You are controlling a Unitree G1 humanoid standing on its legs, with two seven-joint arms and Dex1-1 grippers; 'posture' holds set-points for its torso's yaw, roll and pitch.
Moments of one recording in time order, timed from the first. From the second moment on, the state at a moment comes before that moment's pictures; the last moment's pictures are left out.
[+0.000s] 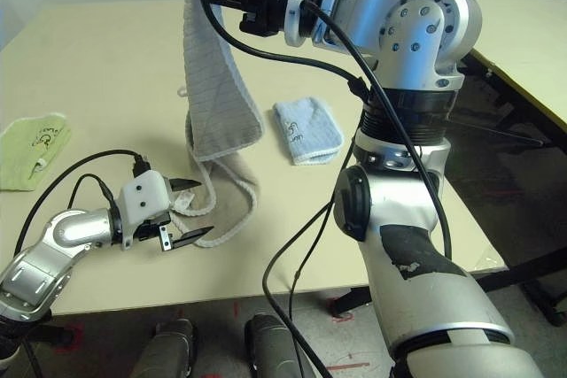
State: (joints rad) left arm -0.22 0.66 -0.30 -0.39 0.00 0.35 -0.70; right arm -1.34 -0.31 -0.22 0.15 0.78 1.26 0.45
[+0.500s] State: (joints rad) left arm -0.26 0.53 -0.36 -0.27 0.08 0.43 -0.68; right arm -1.34 -0.31 -0.22 0.14 0.78 1.26 0.44
